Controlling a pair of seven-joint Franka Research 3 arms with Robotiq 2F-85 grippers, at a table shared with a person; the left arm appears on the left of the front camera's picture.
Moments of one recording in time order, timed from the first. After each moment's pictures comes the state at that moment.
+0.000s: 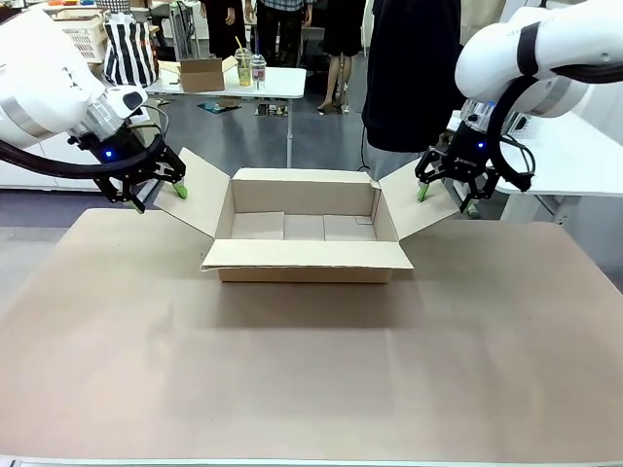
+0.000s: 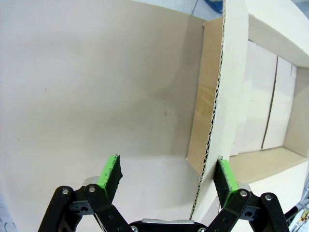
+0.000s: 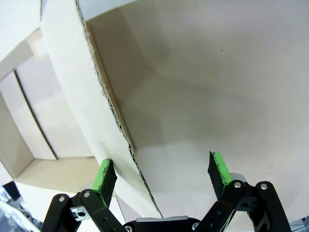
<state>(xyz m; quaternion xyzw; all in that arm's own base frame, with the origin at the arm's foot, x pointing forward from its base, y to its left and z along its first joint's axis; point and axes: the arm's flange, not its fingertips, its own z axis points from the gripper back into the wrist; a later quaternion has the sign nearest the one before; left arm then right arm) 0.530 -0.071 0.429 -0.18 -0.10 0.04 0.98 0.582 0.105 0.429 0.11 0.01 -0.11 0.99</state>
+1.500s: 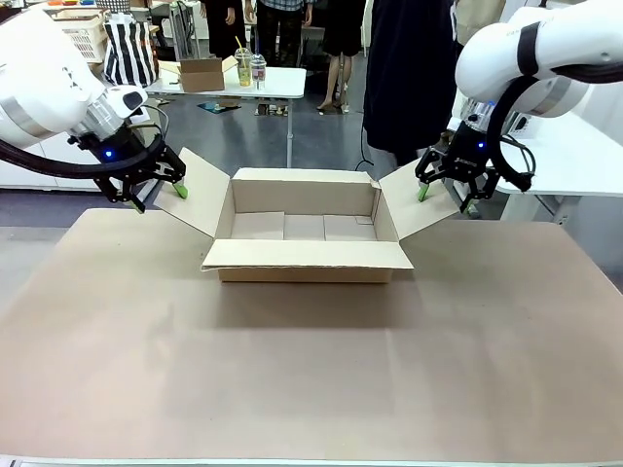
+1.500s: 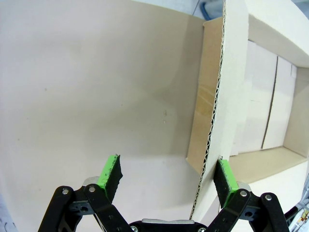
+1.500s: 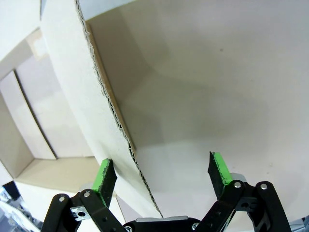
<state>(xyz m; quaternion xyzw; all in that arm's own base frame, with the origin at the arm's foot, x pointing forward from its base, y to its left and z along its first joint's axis) 0.530 -0.071 0.429 -0.18 -0.10 0.04 0.98 0.582 0.105 0.429 0.11 0.01 -0.11 0.99</state>
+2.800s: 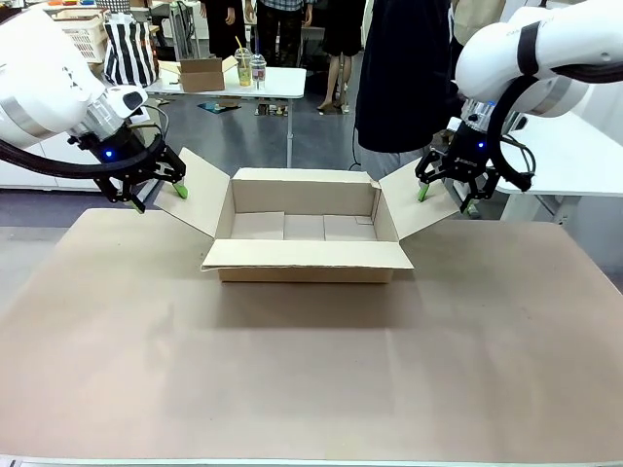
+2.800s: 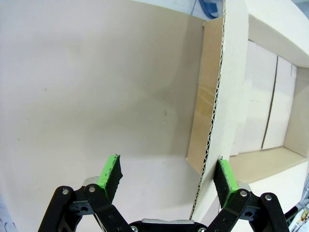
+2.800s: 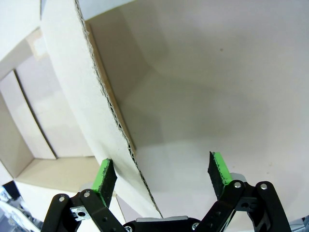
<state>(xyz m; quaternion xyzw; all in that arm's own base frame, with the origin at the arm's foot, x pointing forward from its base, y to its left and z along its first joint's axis) 0.530 -0.071 0.429 -0.18 -0.10 0.04 0.98 0.582 0.105 0.429 0.11 0.01 -0.11 0.99</state>
